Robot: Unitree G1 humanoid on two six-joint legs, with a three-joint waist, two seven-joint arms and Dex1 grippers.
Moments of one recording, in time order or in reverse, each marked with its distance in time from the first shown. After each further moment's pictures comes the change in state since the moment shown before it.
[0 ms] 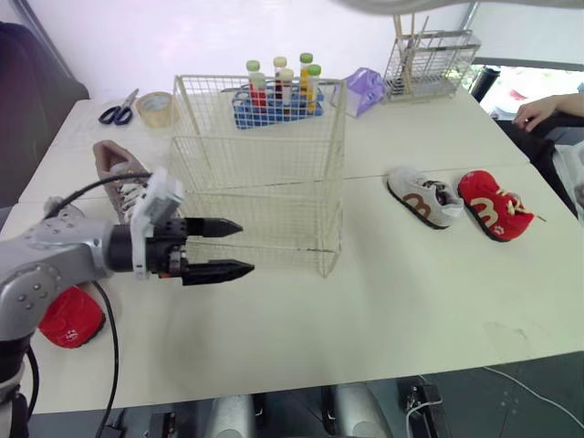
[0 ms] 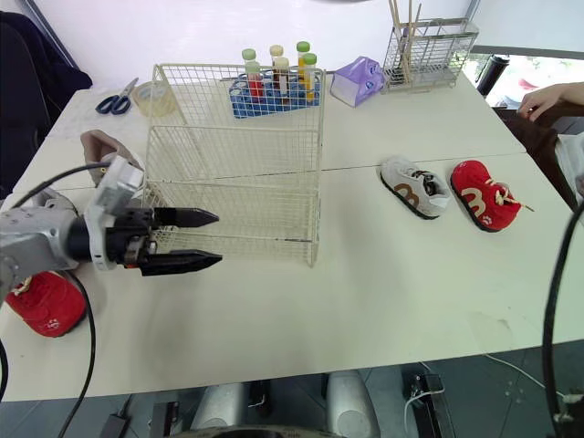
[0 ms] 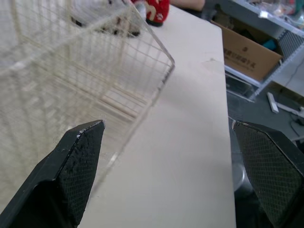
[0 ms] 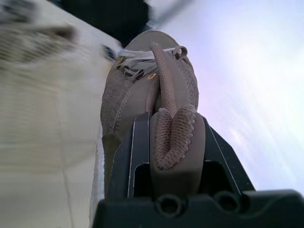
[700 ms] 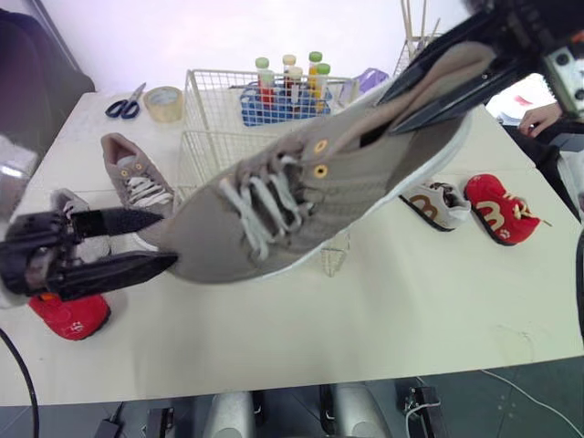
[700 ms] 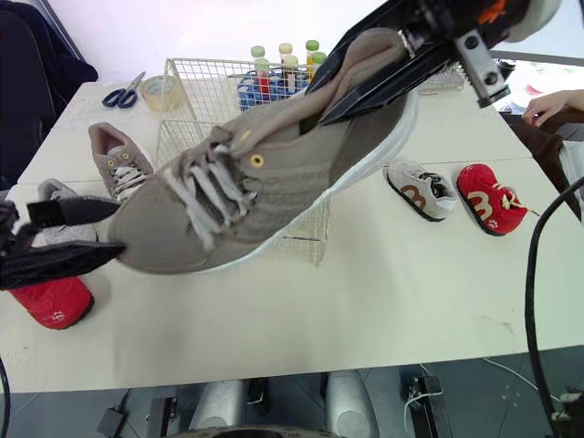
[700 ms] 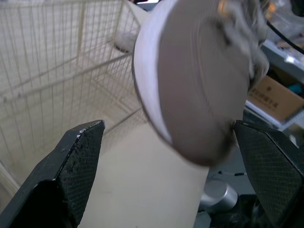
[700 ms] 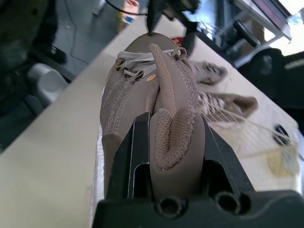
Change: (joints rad) left arm 0.268 0.274 0.633 0.014 -0.444 0.233 0.056; right arm 0.026 0.012 0.625 -0.196 0.662 -0.272 0.004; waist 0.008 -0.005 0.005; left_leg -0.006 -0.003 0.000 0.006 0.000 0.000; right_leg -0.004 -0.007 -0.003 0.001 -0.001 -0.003
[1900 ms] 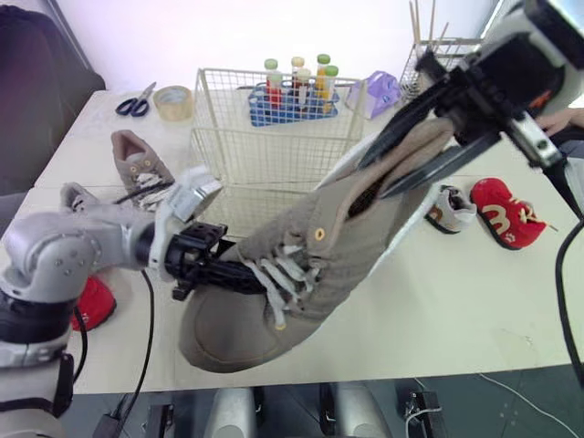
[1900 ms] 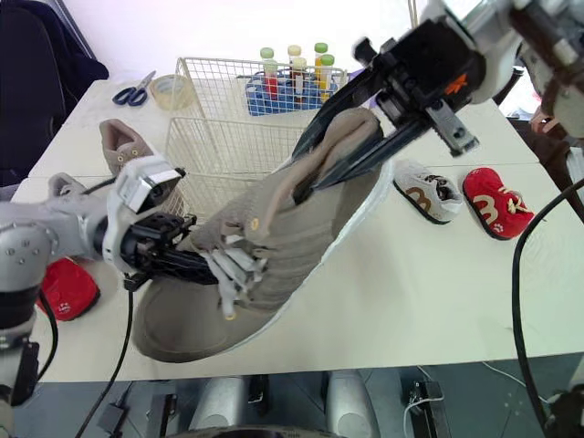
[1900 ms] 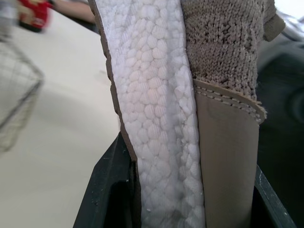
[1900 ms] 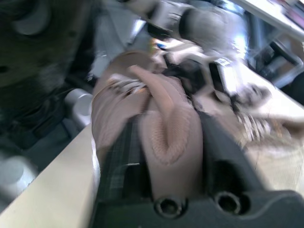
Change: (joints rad) left arm -0.393 -0.498 -0.752 0.033 0.320 -0.030 -0.157; right arm 0.293 -0.043 -0.253 -0.060 -0.057 0.178 -0.046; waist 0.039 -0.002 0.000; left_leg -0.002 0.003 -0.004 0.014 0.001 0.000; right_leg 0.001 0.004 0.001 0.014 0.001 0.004
